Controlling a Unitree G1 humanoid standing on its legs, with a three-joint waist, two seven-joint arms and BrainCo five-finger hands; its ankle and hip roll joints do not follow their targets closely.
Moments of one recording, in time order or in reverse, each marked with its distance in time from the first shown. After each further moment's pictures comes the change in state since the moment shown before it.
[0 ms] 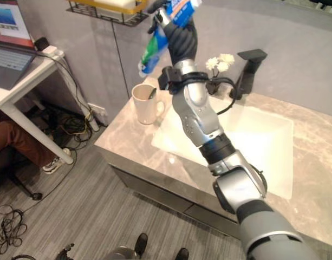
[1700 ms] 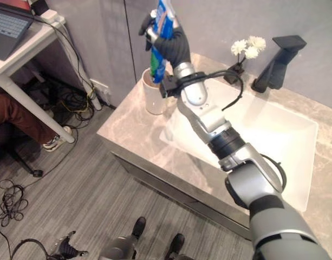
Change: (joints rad) left arm -0.086 0.021 -0.079 0.031 0.120 -0.002 0.113; right arm -0.054 -0.096 0.173 0.070 -0.117 0.057 0.016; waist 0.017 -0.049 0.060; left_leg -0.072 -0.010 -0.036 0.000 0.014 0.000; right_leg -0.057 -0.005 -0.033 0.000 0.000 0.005
